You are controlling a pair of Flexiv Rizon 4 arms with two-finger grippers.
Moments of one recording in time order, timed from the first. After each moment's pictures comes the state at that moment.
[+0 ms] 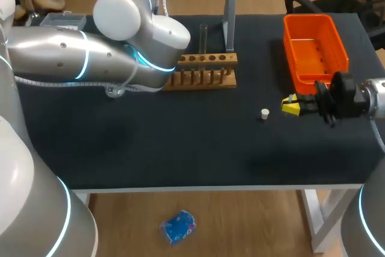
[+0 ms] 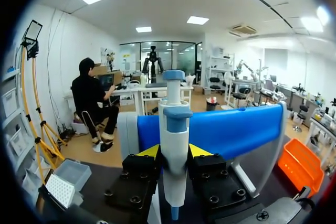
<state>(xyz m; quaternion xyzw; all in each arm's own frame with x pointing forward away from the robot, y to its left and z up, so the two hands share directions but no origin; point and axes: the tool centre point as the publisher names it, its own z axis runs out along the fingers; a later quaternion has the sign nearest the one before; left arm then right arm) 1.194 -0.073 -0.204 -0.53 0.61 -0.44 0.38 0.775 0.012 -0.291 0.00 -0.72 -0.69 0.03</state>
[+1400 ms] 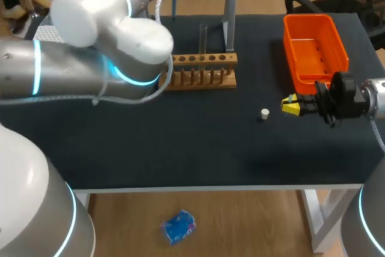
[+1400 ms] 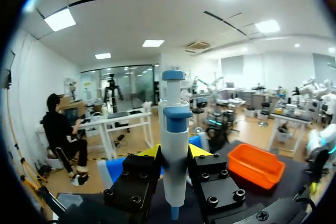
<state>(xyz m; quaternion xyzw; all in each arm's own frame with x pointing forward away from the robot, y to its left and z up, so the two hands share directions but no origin) 1.067 -0.152 -0.090 -0.36 0.68 -0.55 0.33 0.775 0.012 -0.291 0.00 -0.72 -0.69 0.03</state>
